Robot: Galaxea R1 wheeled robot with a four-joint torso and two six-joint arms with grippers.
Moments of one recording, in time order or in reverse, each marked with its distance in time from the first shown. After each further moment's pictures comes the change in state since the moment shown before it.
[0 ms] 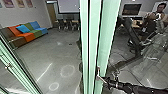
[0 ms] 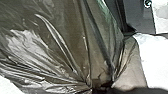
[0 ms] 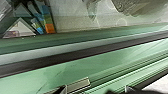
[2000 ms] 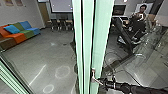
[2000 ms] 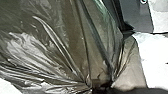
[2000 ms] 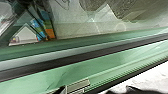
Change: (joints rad) left arm 0.000 -0.004 0.000 0.000 0.005 0.000; right arm 0.005 0.016 0.044 -0.012 -0.044 -0.025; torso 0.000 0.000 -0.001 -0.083
